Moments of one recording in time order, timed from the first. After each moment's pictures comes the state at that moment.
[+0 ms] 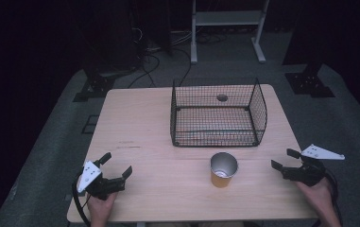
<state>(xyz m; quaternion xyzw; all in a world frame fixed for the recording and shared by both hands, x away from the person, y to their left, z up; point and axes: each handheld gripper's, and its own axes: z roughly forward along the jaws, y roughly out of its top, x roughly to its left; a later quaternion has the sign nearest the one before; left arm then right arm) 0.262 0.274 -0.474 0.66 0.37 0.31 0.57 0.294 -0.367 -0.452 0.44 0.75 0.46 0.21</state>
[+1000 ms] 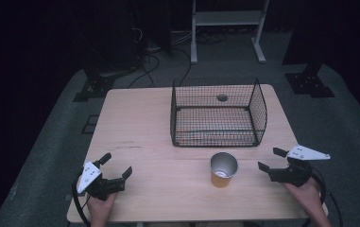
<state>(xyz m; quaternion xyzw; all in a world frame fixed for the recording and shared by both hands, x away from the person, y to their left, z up) 0.261 0.274 -0.474 0.66 0.37 0.31 0.58 0.289 -0.323 -0.438 0.39 0.77 0.47 0.21</state>
